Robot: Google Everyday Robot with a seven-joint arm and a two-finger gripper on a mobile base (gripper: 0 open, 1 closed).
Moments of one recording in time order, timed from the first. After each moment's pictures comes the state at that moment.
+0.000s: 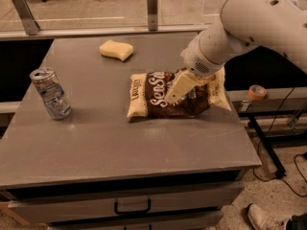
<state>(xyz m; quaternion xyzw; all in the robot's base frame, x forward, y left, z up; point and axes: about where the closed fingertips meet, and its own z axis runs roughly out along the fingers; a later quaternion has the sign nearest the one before) 0.602 -0.077 0.881 -0.57 0.76 0.03 0.32</state>
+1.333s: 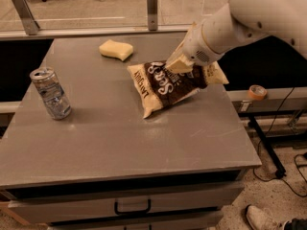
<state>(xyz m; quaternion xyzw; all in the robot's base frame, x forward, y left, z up) 0.614 -0.054 0.909 -0.58 0.72 0.08 0.36</state>
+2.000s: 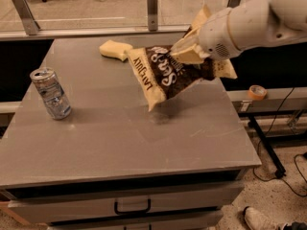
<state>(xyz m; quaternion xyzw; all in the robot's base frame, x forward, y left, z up) 0.589 -0.064 0.961 -0.57 0.68 0.12 0.45</state>
